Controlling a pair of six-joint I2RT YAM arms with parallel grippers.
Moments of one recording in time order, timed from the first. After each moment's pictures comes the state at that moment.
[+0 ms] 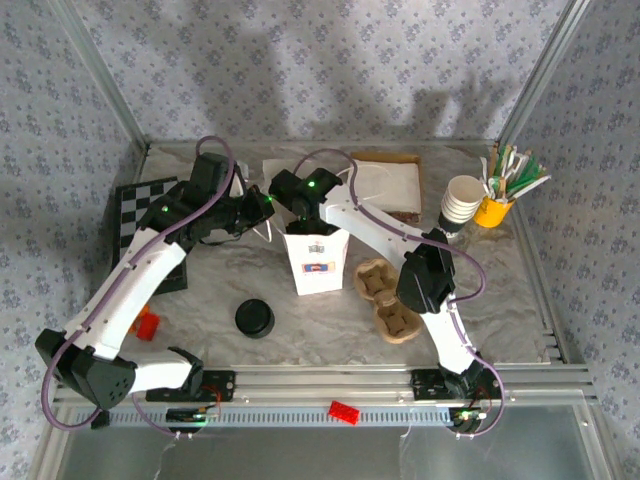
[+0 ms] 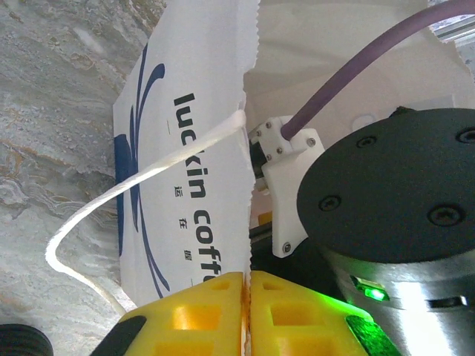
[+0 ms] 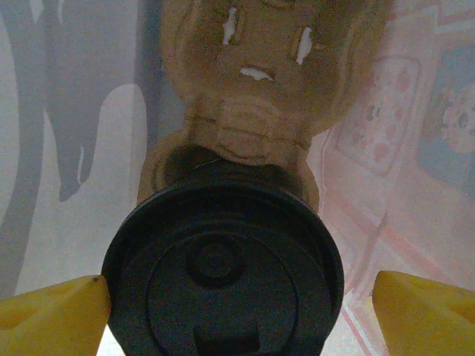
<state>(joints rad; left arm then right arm) -0.52 1.26 1.40 -0.88 0.18 -0.86 0.86 2.14 2.13 -1.42 0.12 0.51</state>
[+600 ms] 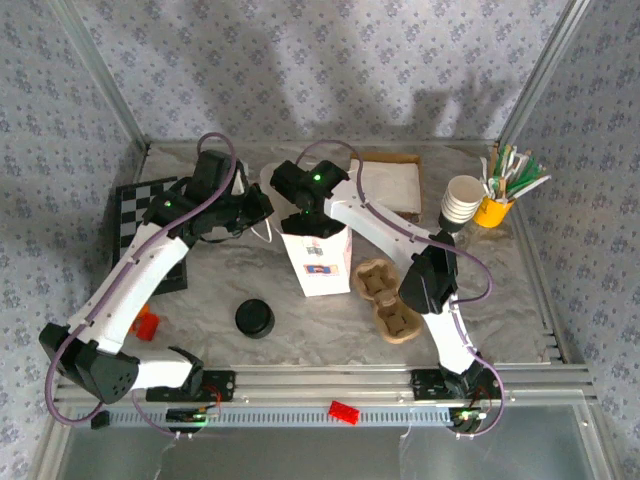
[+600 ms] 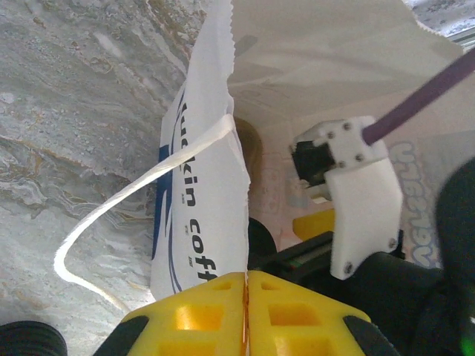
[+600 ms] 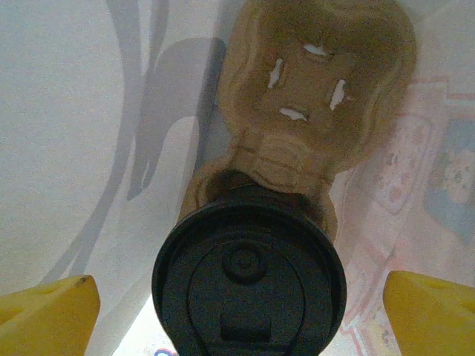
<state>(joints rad) -0.52 1.30 1.44 -0.92 0.15 -0.85 0.86 2.12 2.20 -1.46 0.12 0.51</state>
